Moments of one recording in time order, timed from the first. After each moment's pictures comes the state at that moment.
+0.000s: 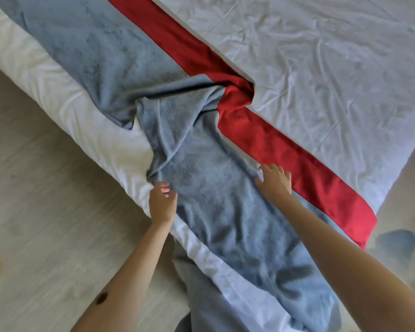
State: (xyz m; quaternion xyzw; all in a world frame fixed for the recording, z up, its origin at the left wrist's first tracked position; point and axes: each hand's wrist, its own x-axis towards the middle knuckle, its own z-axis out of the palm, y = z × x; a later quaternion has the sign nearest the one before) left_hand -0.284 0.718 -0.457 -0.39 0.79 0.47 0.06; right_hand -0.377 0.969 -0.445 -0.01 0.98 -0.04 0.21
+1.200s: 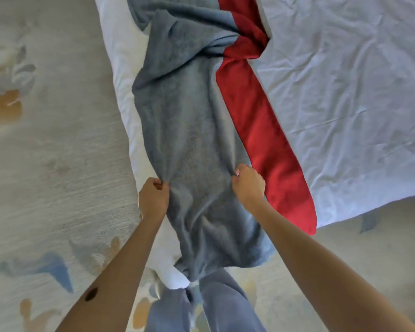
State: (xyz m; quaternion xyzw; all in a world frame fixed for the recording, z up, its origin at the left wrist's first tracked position) left_hand -0.147 1.002 -0.461 -0.62 0.68 0.38 -0.03; right_hand -0.309 1.140 -0.467 -0.24 0.94 -0.12 0.23
